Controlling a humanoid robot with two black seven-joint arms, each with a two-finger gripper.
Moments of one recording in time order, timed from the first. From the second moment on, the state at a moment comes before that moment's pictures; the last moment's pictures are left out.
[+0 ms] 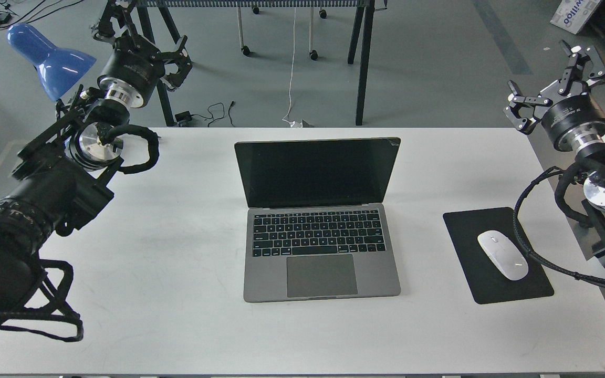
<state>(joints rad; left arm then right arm) -1.03 0.17 -0.68 -0.33 -0.23 -0.49 -0.29 0.65 -0.40 1.14 0.76 -0.16 0.29 0.13</state>
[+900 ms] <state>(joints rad) -1.03 0.17 -0.68 -0.33 -0.23 -0.49 -0.29 0.93 -0.17 0.81 0.58 -0.18 0.20 0.14</state>
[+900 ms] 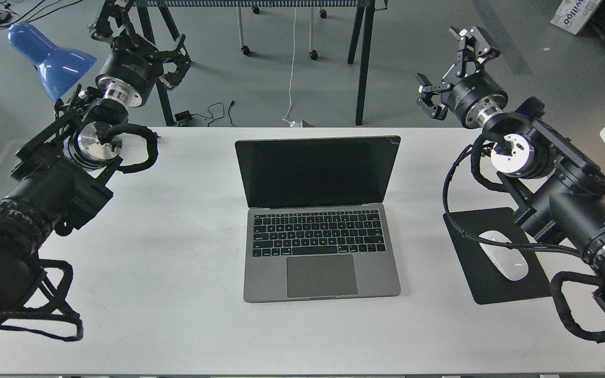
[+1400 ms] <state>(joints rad) -1.03 0.17 -0.68 -0.33 -0.23 -0.49 -0.29 0.94 -0.09 0.69 0.56 -0.18 0.17 0.15</state>
